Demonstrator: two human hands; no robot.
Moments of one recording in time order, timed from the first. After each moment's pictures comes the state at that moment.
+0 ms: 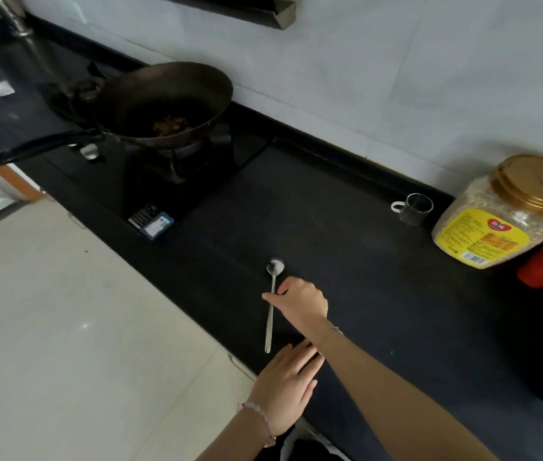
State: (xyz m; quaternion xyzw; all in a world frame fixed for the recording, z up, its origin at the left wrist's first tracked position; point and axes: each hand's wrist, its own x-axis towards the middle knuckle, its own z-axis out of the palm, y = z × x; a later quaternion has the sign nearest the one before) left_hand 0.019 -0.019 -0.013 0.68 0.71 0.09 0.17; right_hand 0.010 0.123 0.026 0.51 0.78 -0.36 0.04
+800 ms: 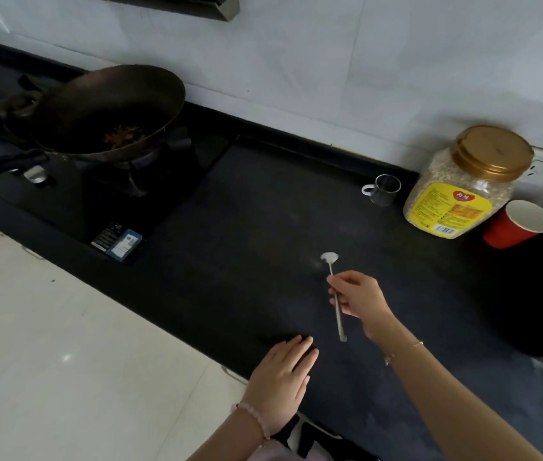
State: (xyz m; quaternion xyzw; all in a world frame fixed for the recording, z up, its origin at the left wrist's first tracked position) left_hand 0.001 -0.014 -0.022 0.73 0.66 0.04 0.18; right_hand 0.102 0.164 0.042 0.60 0.45 -0.63 -0.18
